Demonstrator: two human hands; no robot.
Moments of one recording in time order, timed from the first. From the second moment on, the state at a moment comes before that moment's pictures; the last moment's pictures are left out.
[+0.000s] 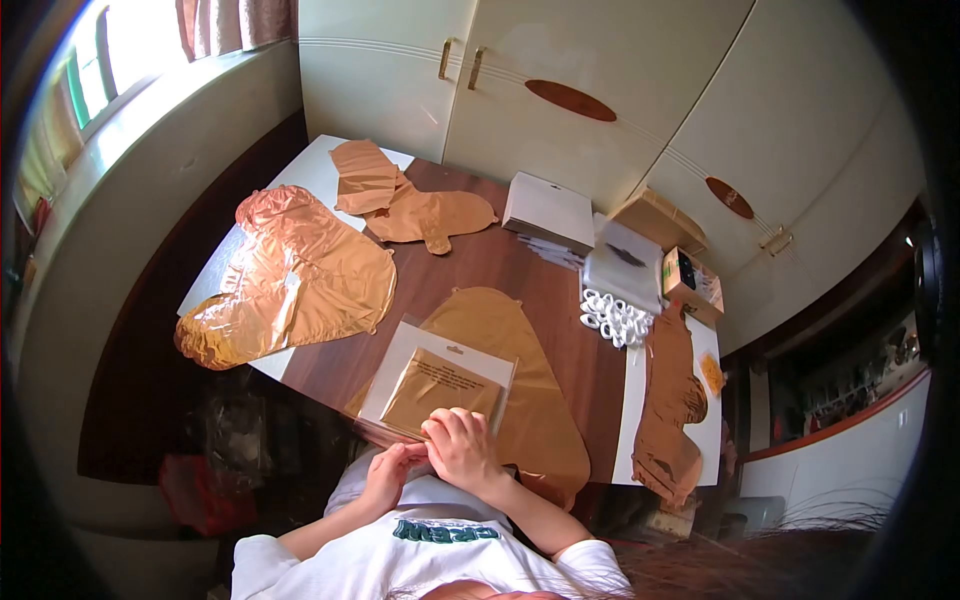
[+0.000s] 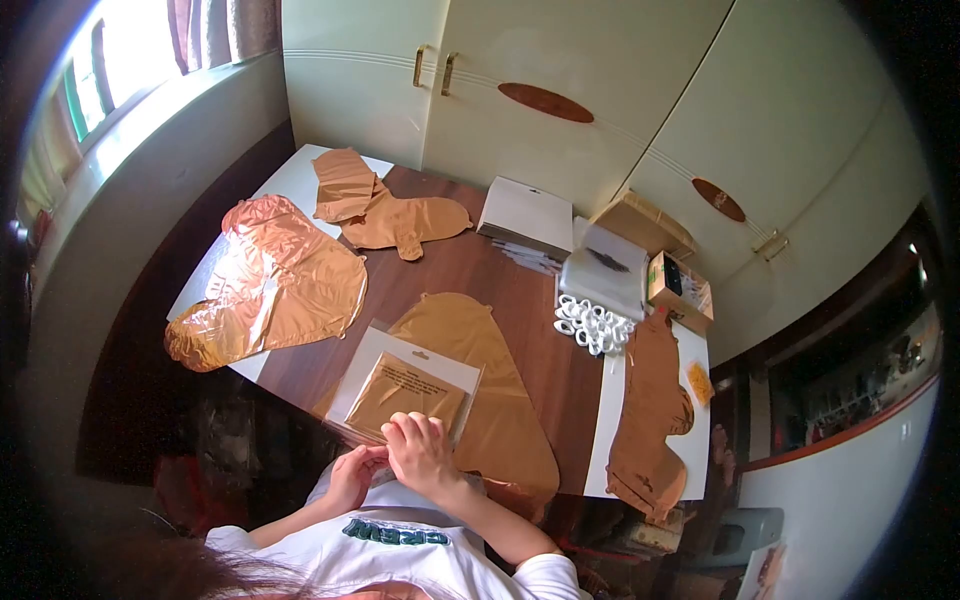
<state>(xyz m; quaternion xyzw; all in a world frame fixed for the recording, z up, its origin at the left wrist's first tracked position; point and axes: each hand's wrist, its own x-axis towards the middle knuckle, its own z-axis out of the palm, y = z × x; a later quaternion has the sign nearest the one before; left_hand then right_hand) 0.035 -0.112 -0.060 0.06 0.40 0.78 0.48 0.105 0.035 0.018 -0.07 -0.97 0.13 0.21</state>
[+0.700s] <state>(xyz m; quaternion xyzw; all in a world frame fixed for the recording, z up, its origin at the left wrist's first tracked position) -0.038 -0.100 0.046 0.65 0.71 0.27 -0.03 0.136 0.087 0.004 -0.05 -0.98 0.08 0.18</state>
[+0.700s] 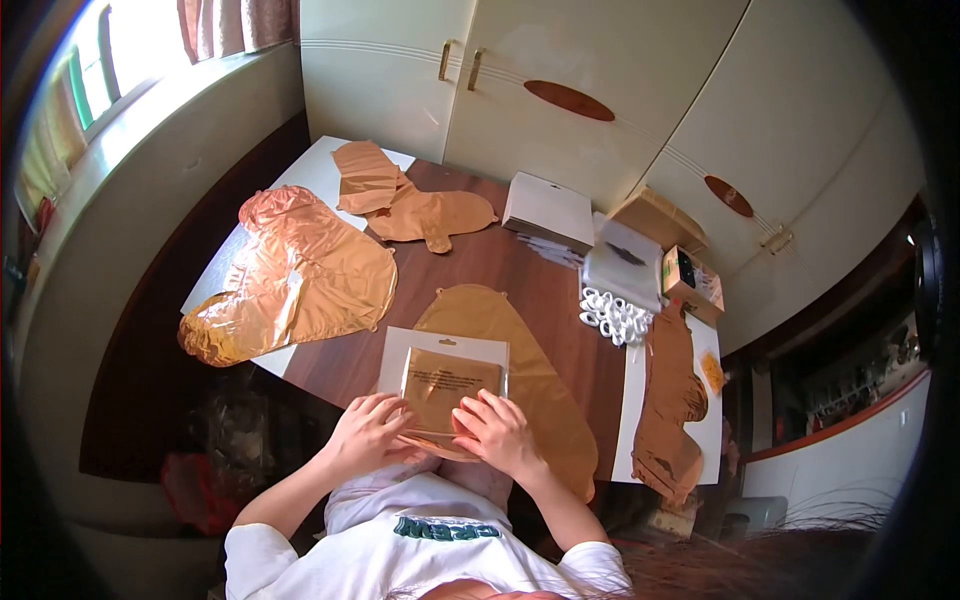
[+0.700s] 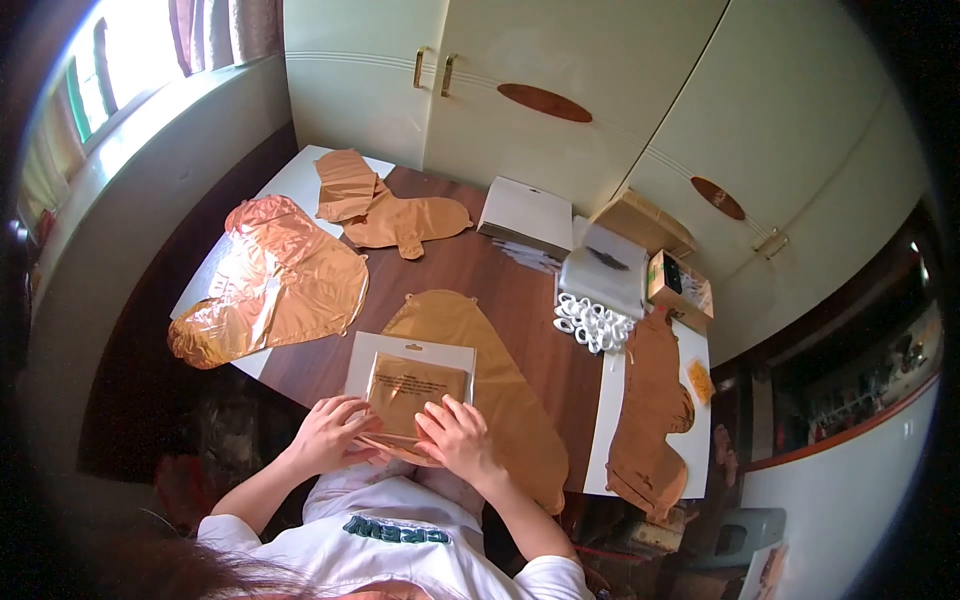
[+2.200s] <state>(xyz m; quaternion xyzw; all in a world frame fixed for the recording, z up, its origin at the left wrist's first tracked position) -0.021 -0.062 -0.008 0.60 0.78 0.18 0.05 0.064 0.120 -0.024 0.00 -0.98 0.14 0.16</state>
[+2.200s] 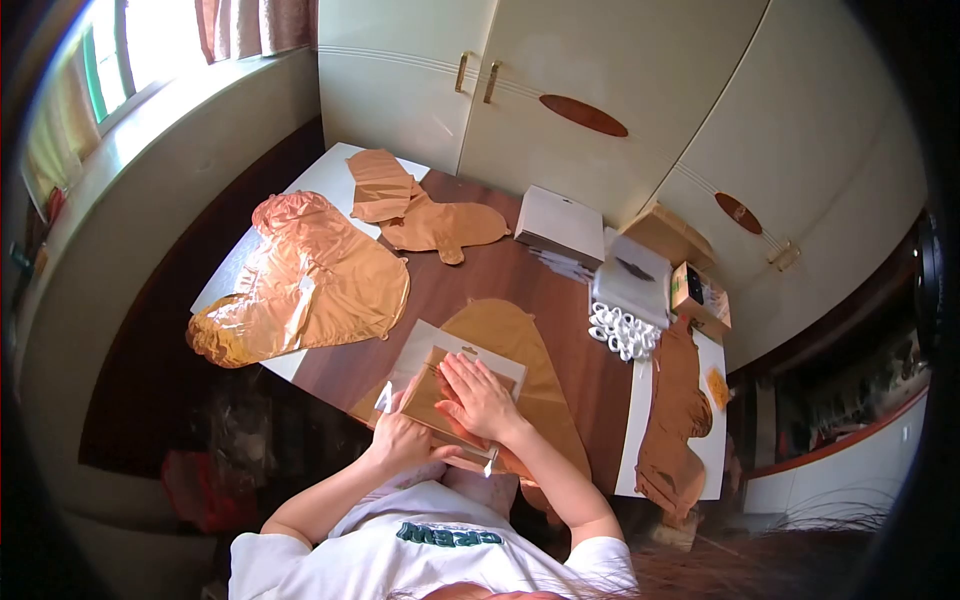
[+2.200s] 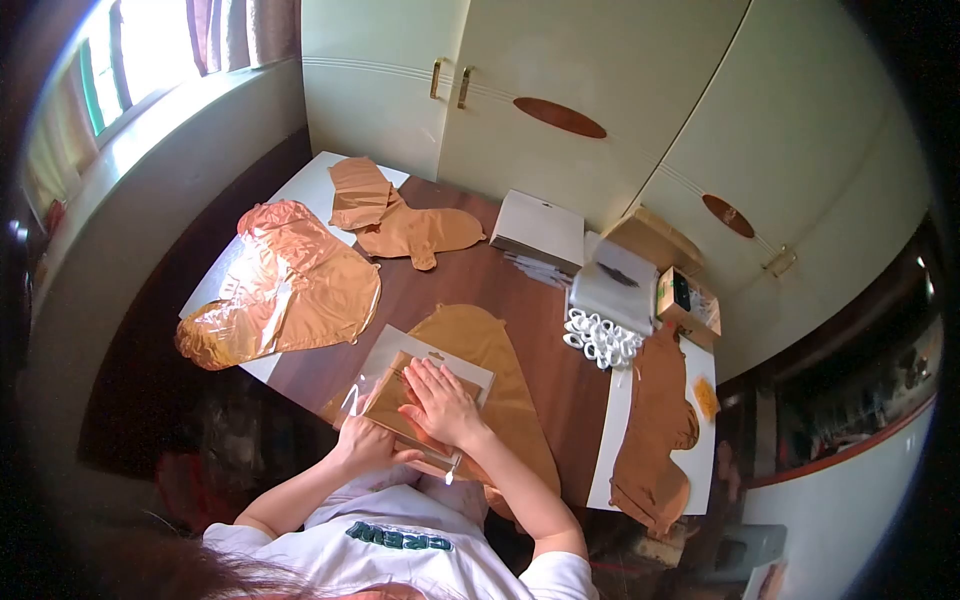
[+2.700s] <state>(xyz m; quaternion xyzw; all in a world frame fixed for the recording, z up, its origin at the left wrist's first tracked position) -0.029 -0.073 -0.007 0.66 0.73 0.19 0.00 0.063 0.116 -0.026 -0.01 -0.98 0.12 0.15</state>
